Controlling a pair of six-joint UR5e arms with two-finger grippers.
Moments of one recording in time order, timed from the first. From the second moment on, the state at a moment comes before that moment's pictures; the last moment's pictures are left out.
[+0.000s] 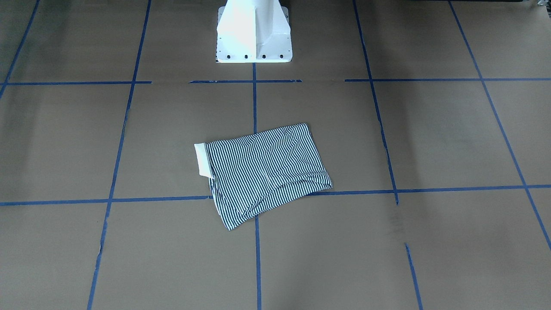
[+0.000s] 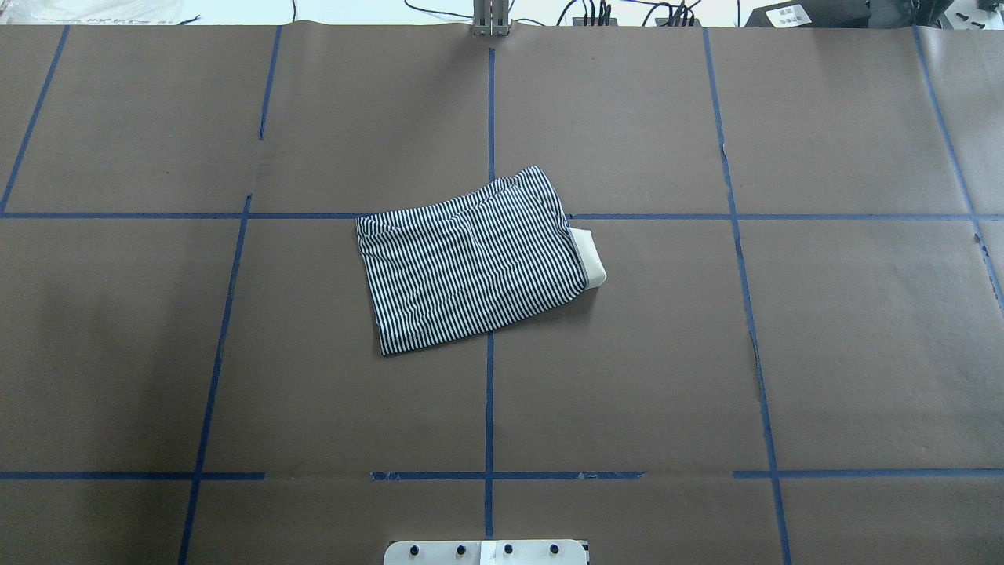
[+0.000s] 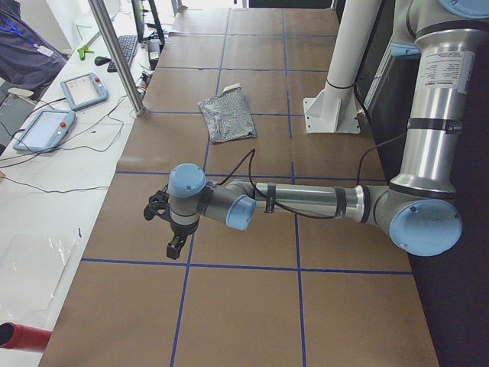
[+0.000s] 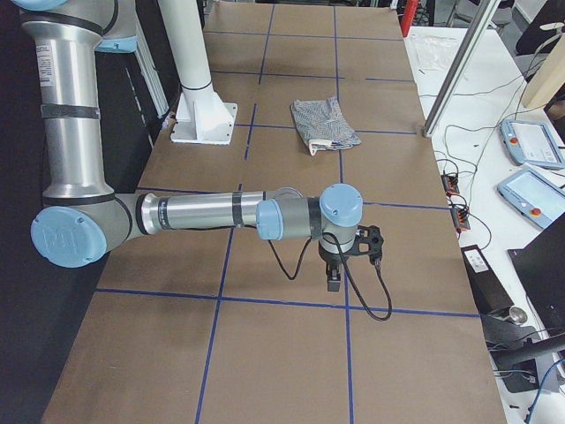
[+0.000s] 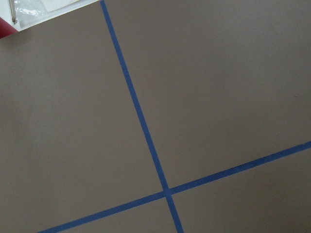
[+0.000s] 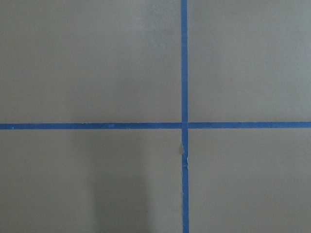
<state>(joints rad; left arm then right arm) -1.51 -1.64 -1.52 -1.87 -2.26 0.03 1.56 -1.55 1.67 -1.59 2.37 0.11</state>
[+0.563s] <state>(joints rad) -1.51 -1.60 -1.54 -1.82 -2.26 0.04 1.56 -1.58 1.63 -1.55 2.38 0.11</state>
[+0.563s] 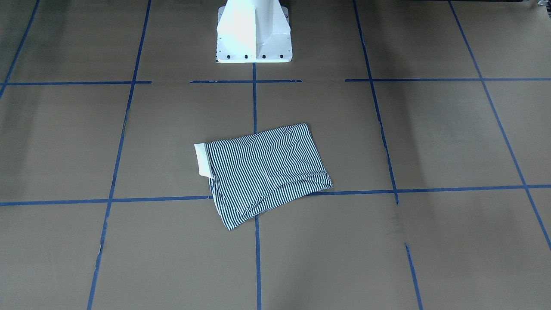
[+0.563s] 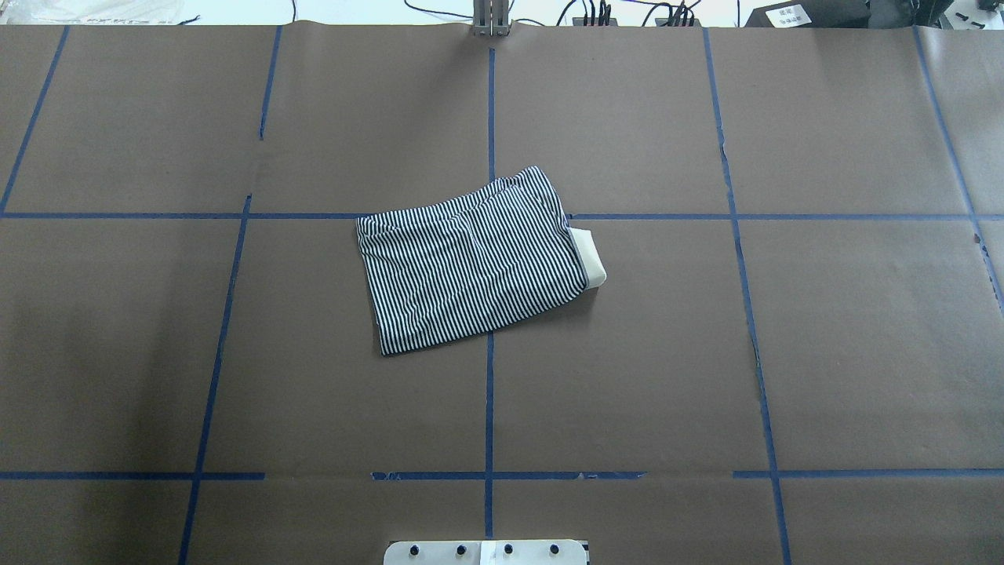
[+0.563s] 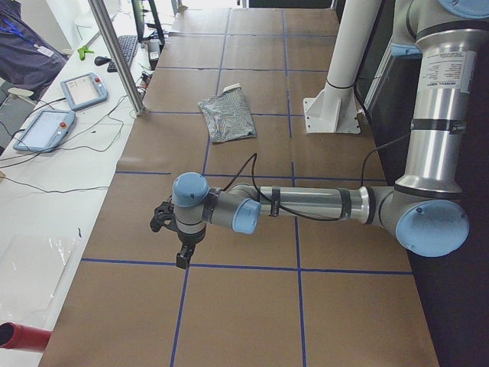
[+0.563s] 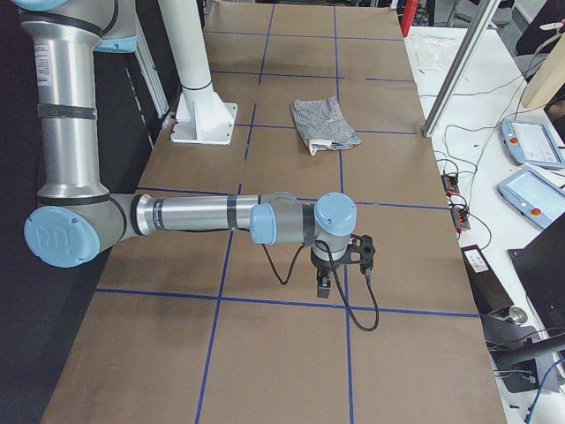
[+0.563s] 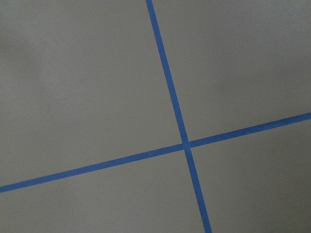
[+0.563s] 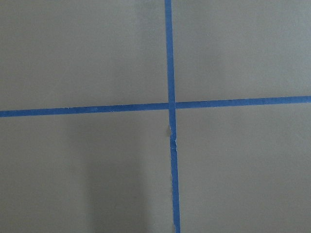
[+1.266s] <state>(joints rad) -1.52 -1.58 -1.58 -1.73 -2.27 0.05 1.56 -1.62 1.61 -1.45 2.40 0.11</state>
